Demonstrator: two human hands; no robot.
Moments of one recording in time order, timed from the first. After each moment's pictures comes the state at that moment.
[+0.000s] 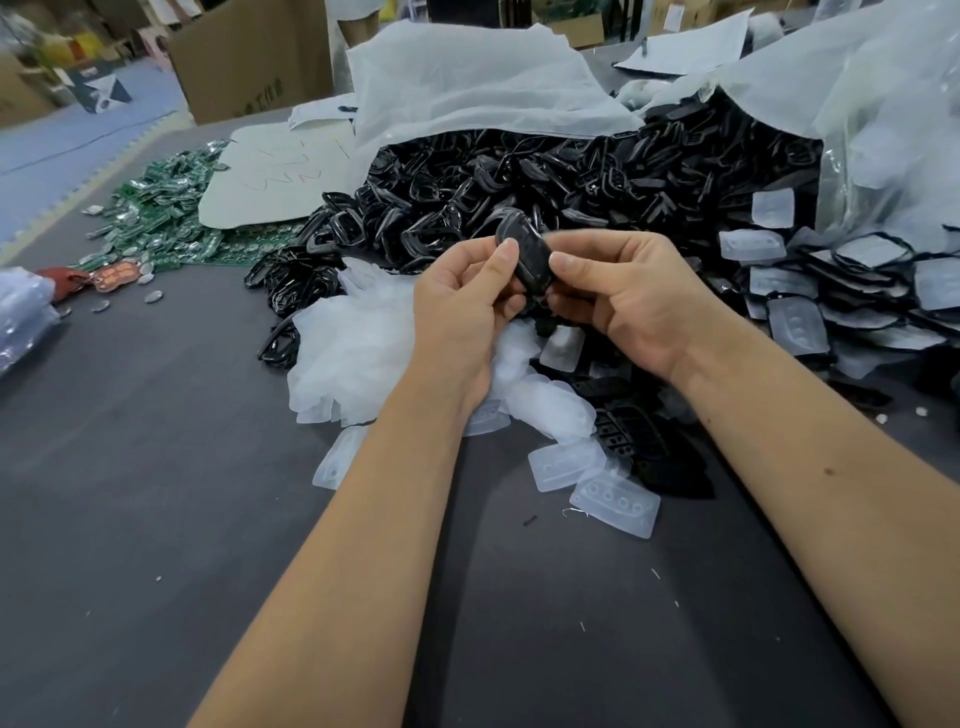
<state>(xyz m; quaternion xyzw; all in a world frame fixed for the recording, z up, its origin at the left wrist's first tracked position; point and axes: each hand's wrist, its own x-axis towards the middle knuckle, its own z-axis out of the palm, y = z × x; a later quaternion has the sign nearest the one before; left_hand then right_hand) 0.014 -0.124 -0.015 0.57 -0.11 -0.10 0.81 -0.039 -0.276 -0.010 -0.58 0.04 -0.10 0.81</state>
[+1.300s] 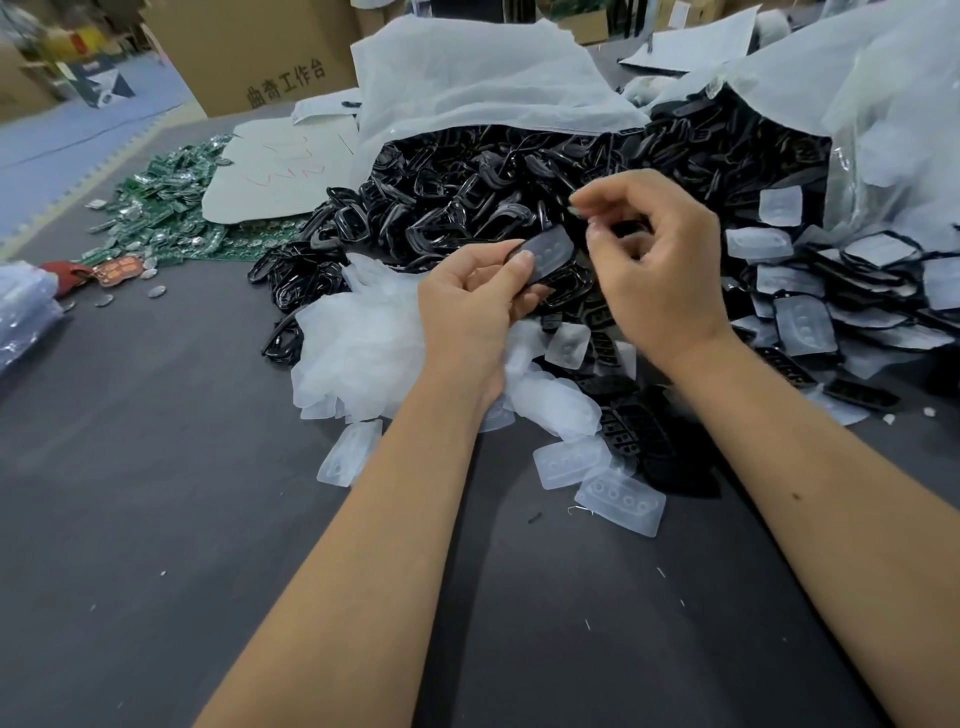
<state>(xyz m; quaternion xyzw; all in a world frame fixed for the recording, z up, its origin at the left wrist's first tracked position) 0.012 -0.130 -0.018 0.57 -0.08 -0.07 0.81 -0.042 -0.272 -0.006 -0.81 0.00 -0.42 0.41</state>
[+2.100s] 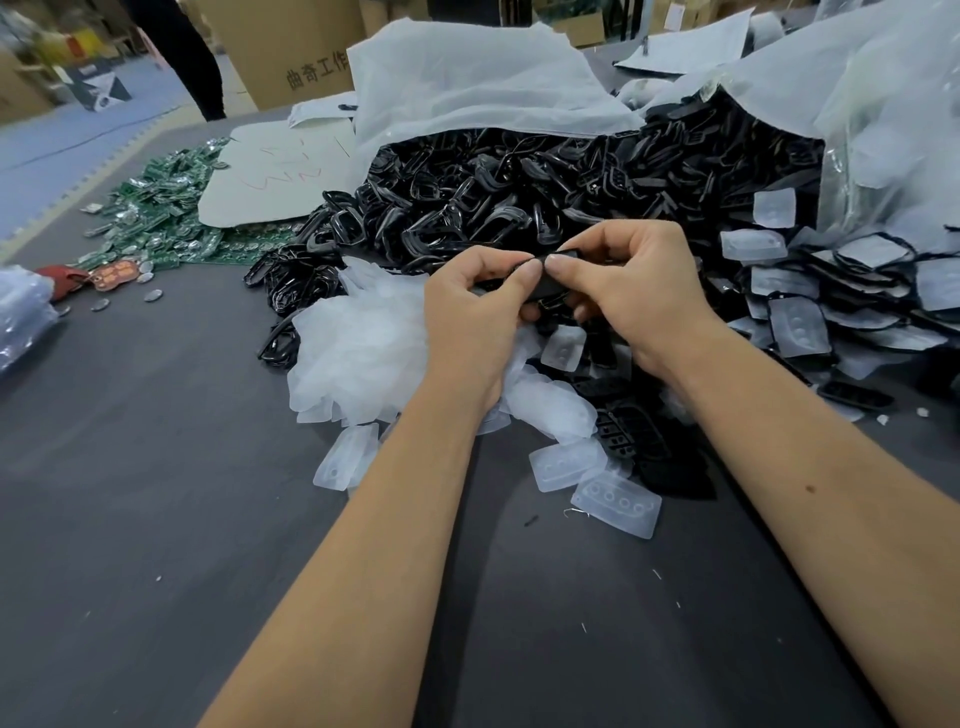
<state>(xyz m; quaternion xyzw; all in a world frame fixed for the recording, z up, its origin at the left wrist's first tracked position) 0.013 -0.131 -0.026 0.65 -0.14 -0.02 0.75 -0.034 -0.271 -0.013 -0.73 0.10 -0.24 0.63</state>
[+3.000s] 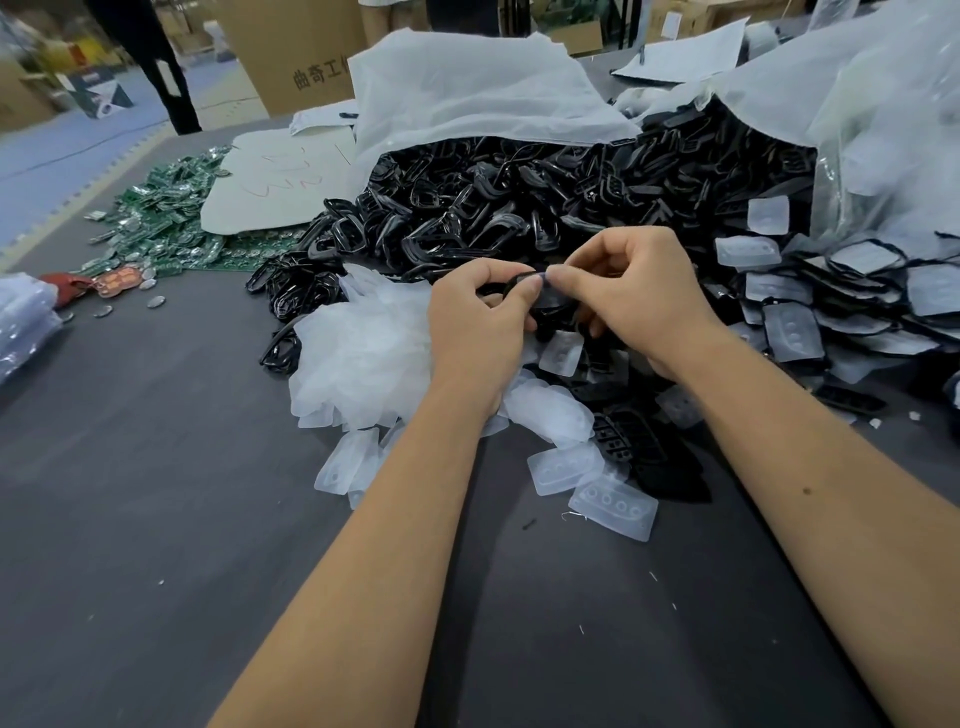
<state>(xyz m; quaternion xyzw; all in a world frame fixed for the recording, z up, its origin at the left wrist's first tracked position) 0.015 -0.131 -0.029 0.72 -0.15 0.01 0.67 -0.034 -0.284 -0.016 -0.81 0.10 -0.23 0.54</state>
